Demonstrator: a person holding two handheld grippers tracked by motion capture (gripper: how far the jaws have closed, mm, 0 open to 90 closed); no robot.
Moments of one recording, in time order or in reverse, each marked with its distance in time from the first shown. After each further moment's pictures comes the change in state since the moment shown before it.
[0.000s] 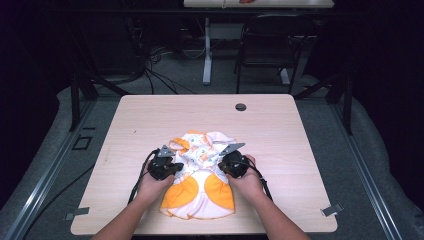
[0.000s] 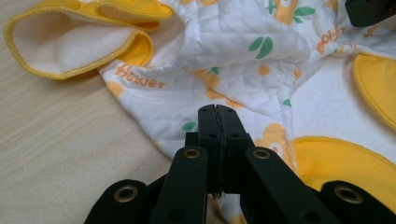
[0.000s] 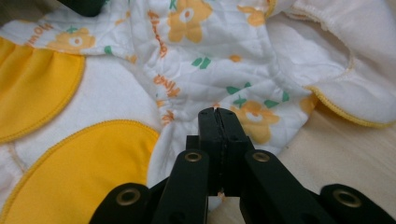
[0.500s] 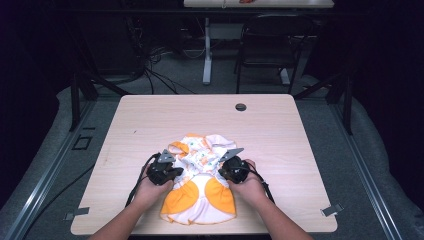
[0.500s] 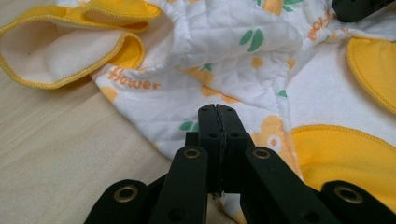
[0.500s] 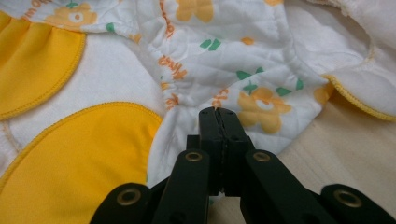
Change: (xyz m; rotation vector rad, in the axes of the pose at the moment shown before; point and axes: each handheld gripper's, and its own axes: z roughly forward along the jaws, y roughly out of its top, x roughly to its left) left arm -0.012 -0.009 -0.009 0.018 -0.020 0.047; right arm 0.009 -0.011 -0.003 0.035 0.033 -0.059
